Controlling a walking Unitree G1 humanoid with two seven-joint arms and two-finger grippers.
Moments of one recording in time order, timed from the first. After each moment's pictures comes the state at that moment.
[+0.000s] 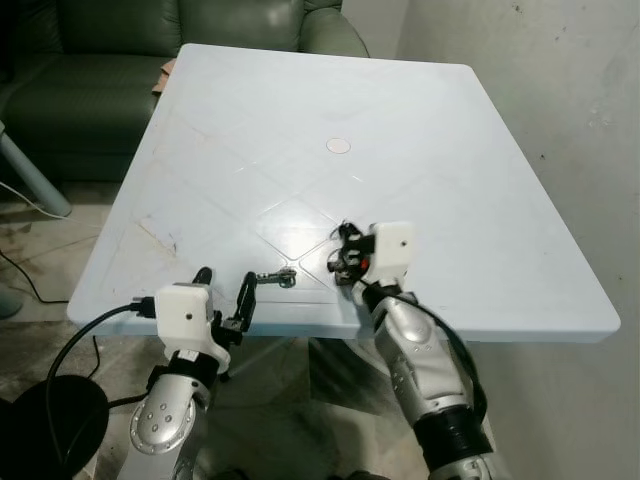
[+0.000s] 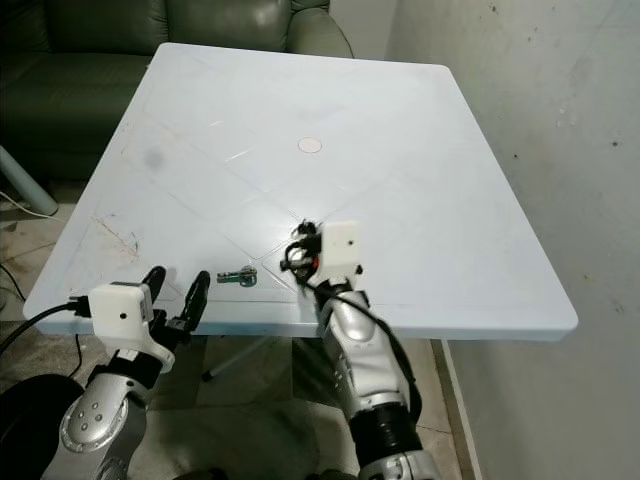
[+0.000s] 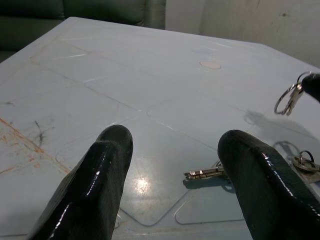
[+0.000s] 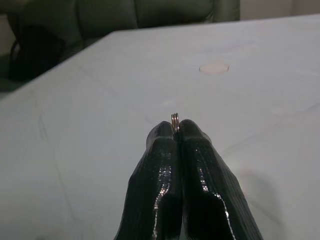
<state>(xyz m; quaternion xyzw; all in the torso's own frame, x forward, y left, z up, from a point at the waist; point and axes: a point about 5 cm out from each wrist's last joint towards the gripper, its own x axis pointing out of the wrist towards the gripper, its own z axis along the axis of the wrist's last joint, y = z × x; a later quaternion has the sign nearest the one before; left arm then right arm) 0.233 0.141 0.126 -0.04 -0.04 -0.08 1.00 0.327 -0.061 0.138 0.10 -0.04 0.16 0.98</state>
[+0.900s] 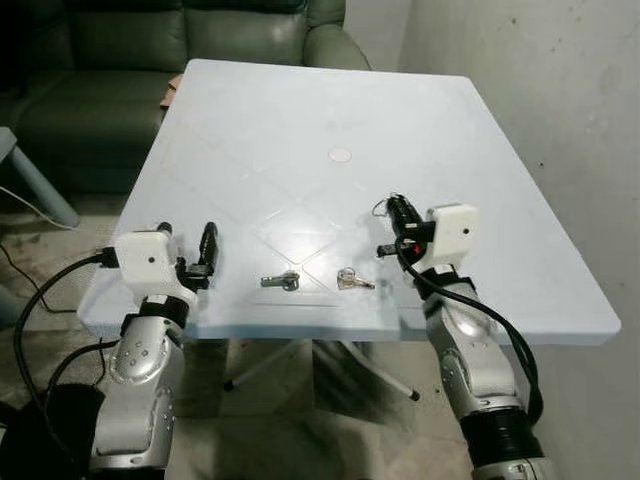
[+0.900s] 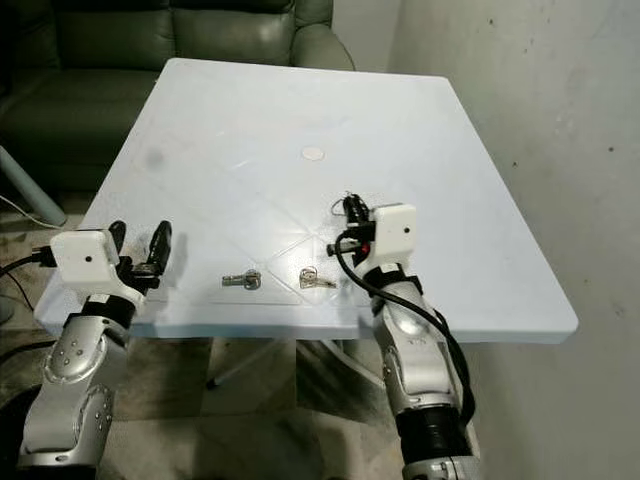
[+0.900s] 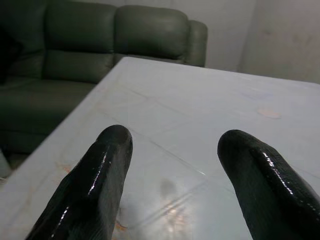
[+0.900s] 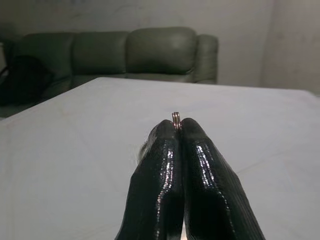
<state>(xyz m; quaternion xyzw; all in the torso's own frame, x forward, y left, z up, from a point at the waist) 0.286 0.186 0.146 -0.04 -0.07 0.01 1.00 0.325 -0.124 0.155 0.03 -0.12 0.12 0.98</state>
